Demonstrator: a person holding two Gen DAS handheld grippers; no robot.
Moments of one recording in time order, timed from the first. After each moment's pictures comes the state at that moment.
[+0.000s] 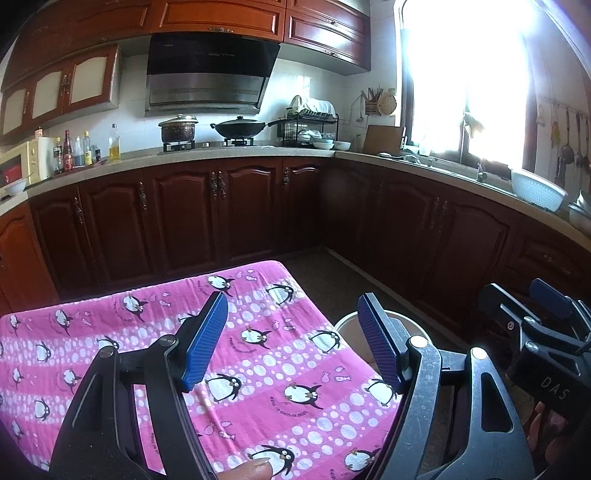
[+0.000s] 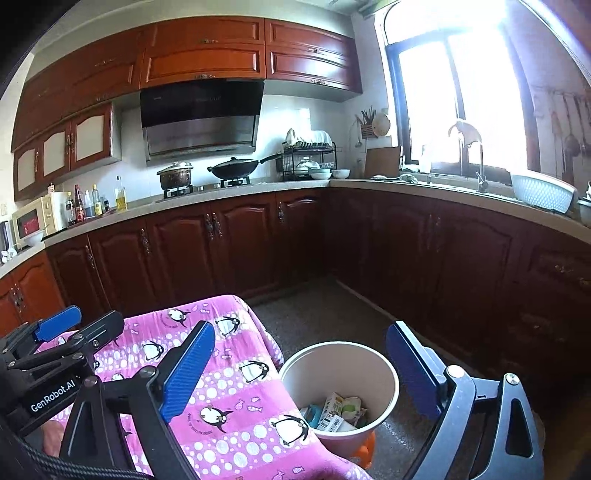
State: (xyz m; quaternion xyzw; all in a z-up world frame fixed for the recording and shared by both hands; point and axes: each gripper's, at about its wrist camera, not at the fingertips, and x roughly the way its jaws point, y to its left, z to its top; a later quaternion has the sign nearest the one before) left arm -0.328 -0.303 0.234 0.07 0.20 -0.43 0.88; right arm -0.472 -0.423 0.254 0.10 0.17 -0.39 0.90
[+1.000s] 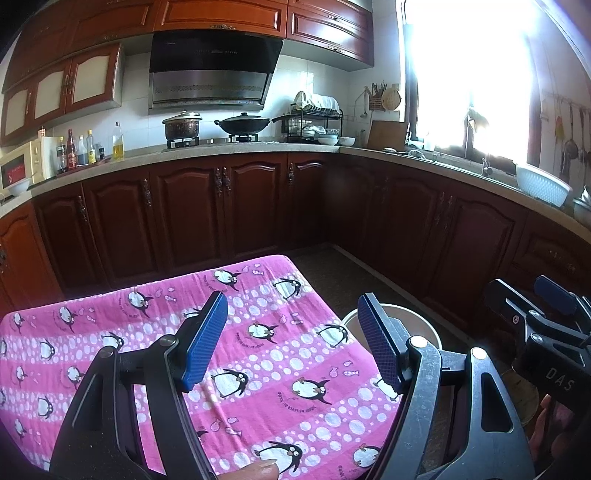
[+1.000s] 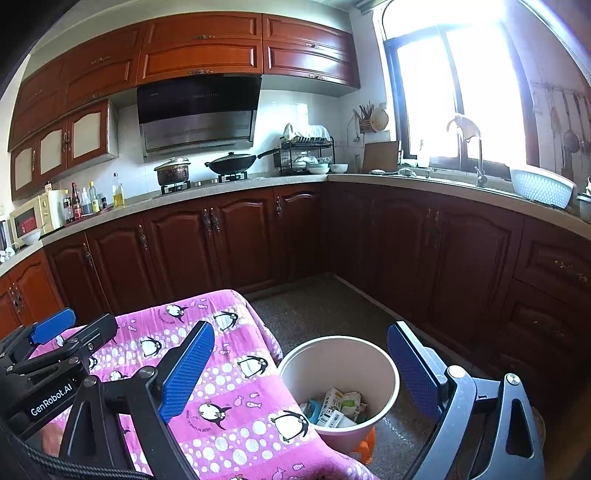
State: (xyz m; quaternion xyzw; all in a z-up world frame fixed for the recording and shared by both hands) left arm -0.324 -0.301 0.228 0.07 0.20 -0.43 0.88; right arm -0.471 -0.426 0.252 0.11 0.18 -0.40 0.89
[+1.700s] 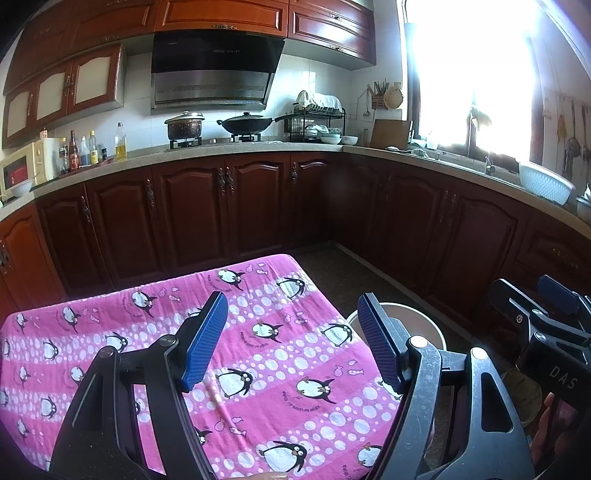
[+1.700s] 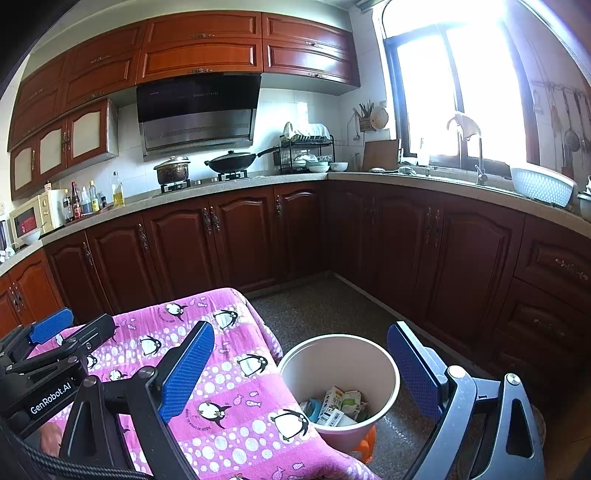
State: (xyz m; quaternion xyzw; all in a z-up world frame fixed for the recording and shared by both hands) left arm -0.319 -0.299 0.225 0.08 0.20 -0.42 0.88; right arm -0.468 -0.427 0.250 0.11 0.19 -0.40 0.89
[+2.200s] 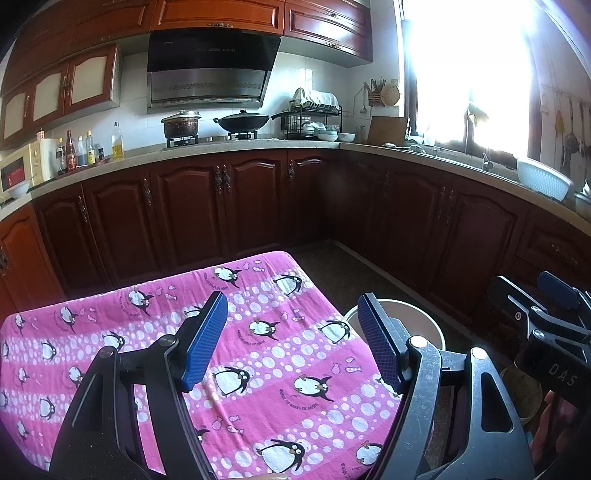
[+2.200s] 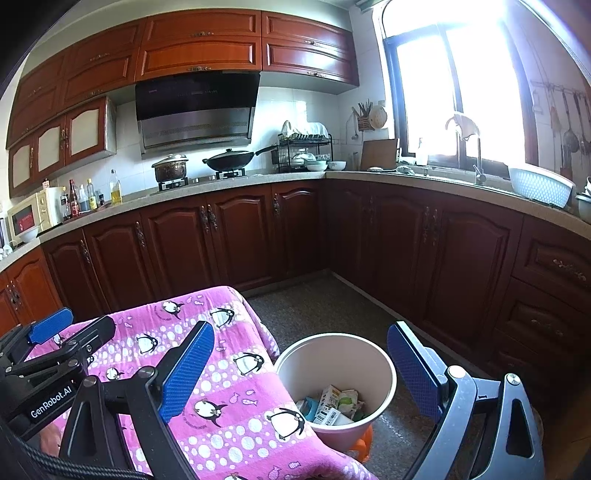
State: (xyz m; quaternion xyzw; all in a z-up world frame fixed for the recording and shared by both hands) left arm -0.319 -0.302 0.221 0.08 0.20 -0.43 0.88; right arm -0.469 -0.428 0.247 0.11 0.19 -0.40 0.89
